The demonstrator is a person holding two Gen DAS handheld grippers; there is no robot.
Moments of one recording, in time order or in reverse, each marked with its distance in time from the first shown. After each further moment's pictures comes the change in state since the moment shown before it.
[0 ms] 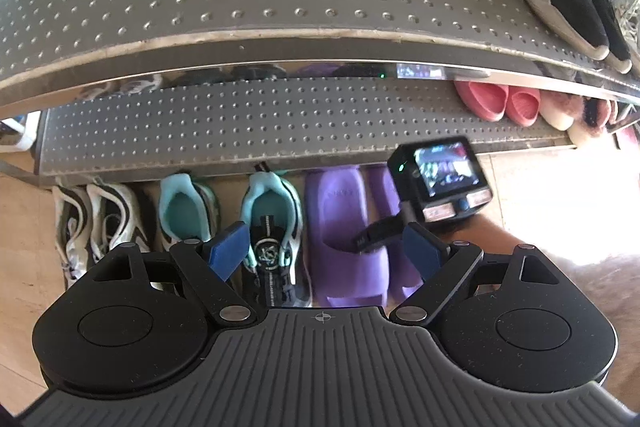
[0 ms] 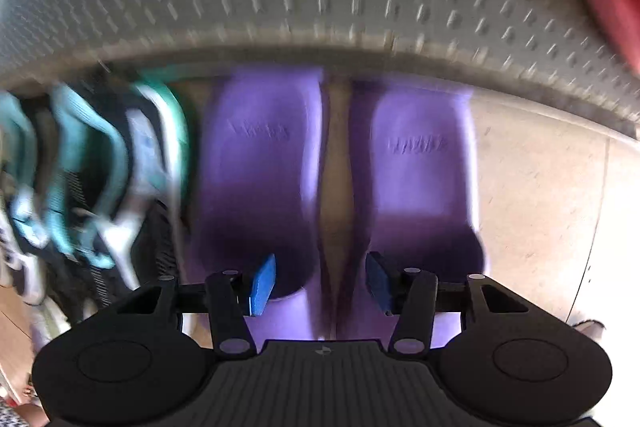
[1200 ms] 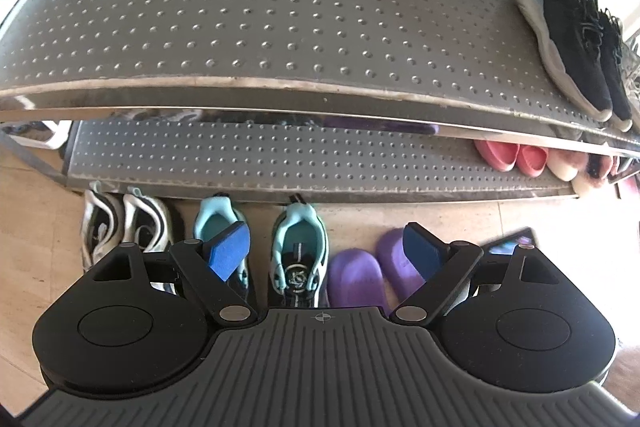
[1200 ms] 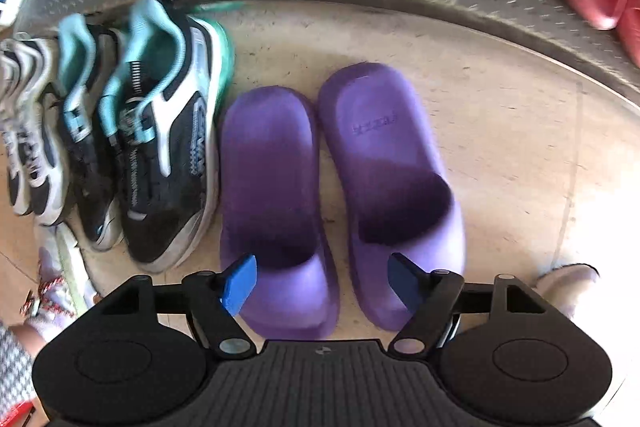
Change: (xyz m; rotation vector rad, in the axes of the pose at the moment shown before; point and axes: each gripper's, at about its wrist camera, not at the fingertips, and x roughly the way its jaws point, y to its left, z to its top) left arm -0.038 0.040 0.009 -0.091 -0.108 0.008; right arm -0.046 0.006 -0.069 -0.050 -0.044 0.020
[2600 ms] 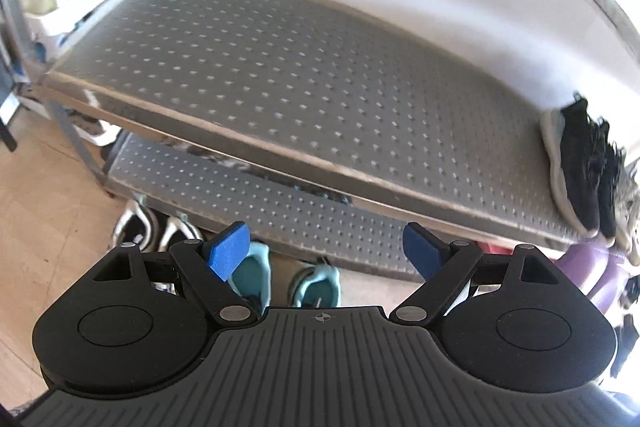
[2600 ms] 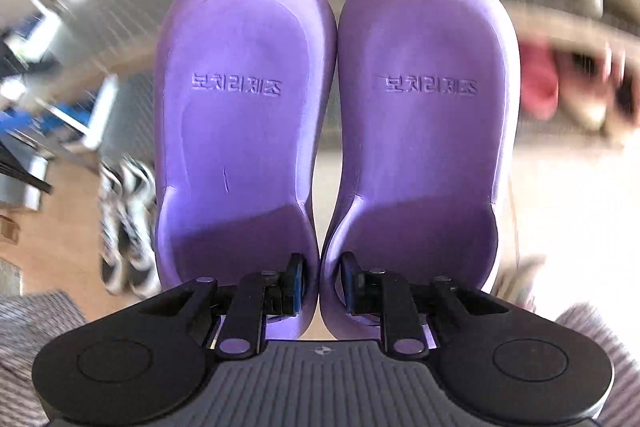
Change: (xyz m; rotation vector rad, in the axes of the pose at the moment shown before) left arm -0.075 0.073 0.007 -0.264 -0.222 -0.009; right arm -0.256 0.013 -0.143 0.099 -0.561 0.051
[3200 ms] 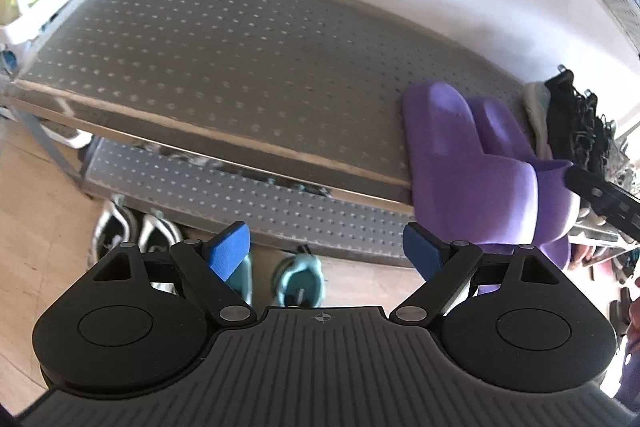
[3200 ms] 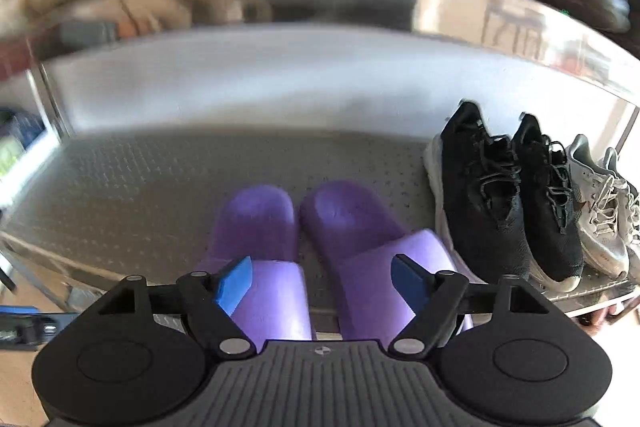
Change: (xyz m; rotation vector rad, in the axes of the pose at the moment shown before) left arm 0.020 -0.032 0.000 0.082 0.065 -0.041; right arm -0.029 0.005 0.086 -0.085 -0.526 -0.040
